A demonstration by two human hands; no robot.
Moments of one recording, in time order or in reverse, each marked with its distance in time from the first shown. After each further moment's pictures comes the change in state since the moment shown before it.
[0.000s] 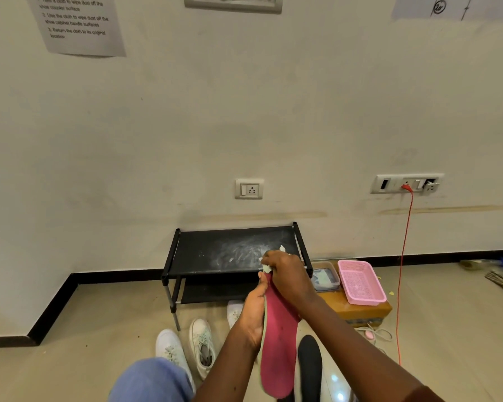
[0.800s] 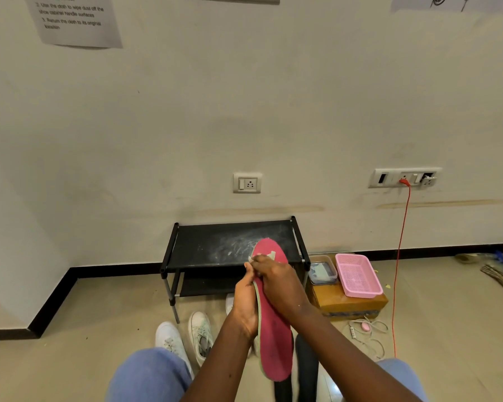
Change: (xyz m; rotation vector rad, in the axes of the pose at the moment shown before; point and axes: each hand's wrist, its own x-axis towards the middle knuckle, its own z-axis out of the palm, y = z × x) left_hand 0.008 0.000 -0.010 -0.275 -0.017 0.107; right_hand -0.032 -0.020 0.003 0.001 0.043 -0.109
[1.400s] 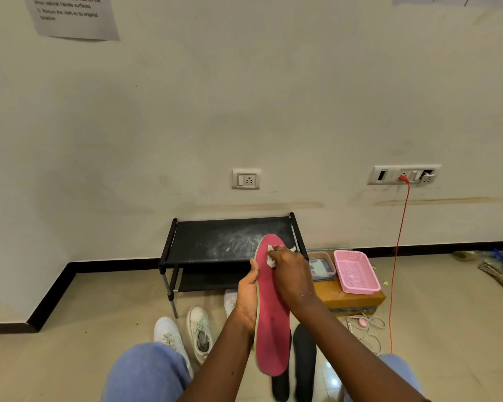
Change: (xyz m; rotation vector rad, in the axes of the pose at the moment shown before) left_hand 0.009 -0.008 -0.006 0.203 -0.062 -0.005; right_hand 0.003 0.018 -0.003 -0.142 0.129 0.166
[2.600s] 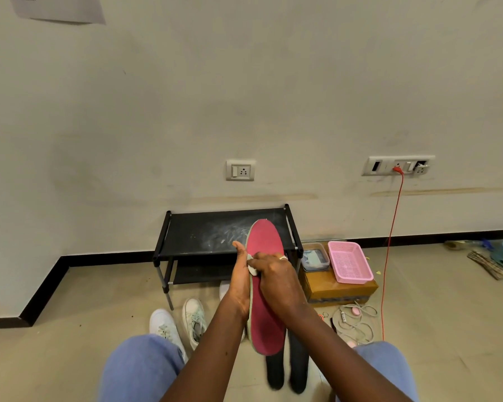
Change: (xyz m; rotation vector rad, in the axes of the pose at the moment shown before) left_hand 0.006 0.007 0.007 0.113 0.080 0.007; right_hand -0.027 -0.039 -0.021 0.253 -0.120 0.012
